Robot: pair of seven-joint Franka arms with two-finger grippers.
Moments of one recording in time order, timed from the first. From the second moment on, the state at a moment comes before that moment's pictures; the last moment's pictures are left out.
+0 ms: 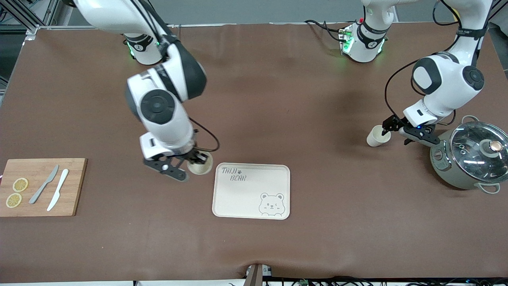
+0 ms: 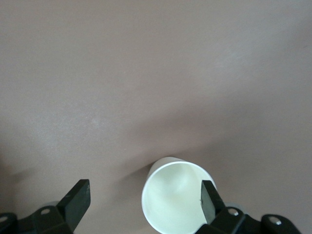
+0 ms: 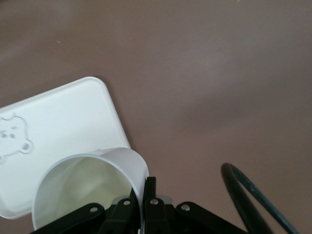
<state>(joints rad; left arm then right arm) 0.12 0.04 -0.08 -2.44 -0.32 2.58 0.68 0.41 0.51 0.06 -1.31 -0.10 1.78 0.84</state>
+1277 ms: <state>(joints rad) 0.13 -0.09 -0.08 -1.89 -0.19 1.89 0.29 0.03 0.25 0.05 -1.76 -0.09 2.02 0.15</state>
